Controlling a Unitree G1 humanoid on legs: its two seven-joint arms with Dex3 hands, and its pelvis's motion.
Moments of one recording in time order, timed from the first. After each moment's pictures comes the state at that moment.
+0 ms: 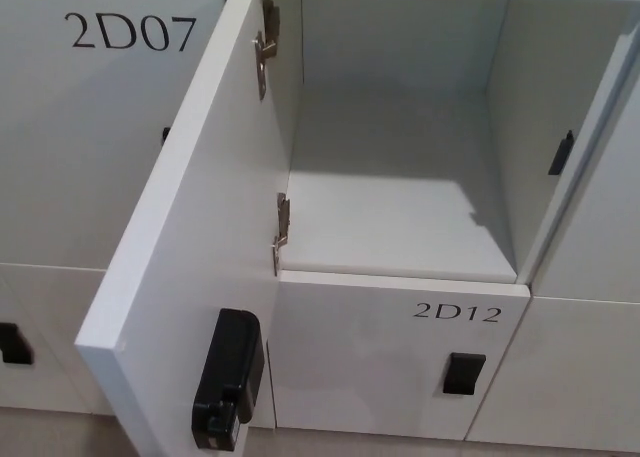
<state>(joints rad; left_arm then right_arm) -0.11 0.52 0.04 1.22 0.18 -0.25 -0.12 -0.21 -0.30 0.03 1.21 -0.19 -0.18 -0.11</state>
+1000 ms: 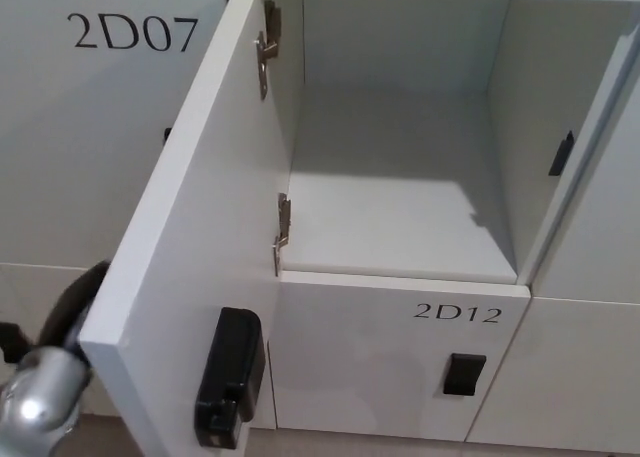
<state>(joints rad) -0.30 0.45 -0.18 0.62 0.32 -0.43 0.04 -0.22 -0.29 0.03 1.25 -0.19 -0.23 -0.14</state>
